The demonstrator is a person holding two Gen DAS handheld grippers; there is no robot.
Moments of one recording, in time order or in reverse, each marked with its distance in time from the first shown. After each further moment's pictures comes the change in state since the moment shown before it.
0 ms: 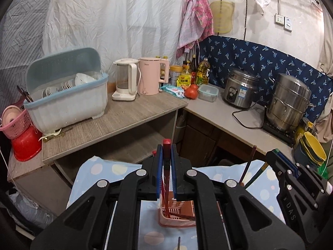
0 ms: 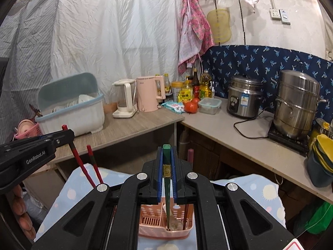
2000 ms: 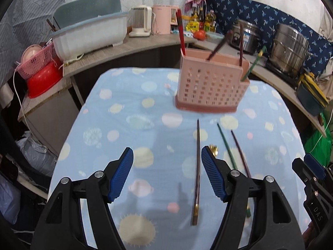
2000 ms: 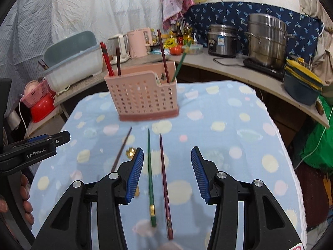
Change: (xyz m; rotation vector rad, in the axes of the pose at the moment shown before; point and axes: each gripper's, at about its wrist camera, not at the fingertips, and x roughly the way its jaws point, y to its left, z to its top) left arm -0.091 0.025 -0.227 0.001 0.266 0.060; right arm -0.147 -0.009 -0.215 0.100 0.249 -0.059
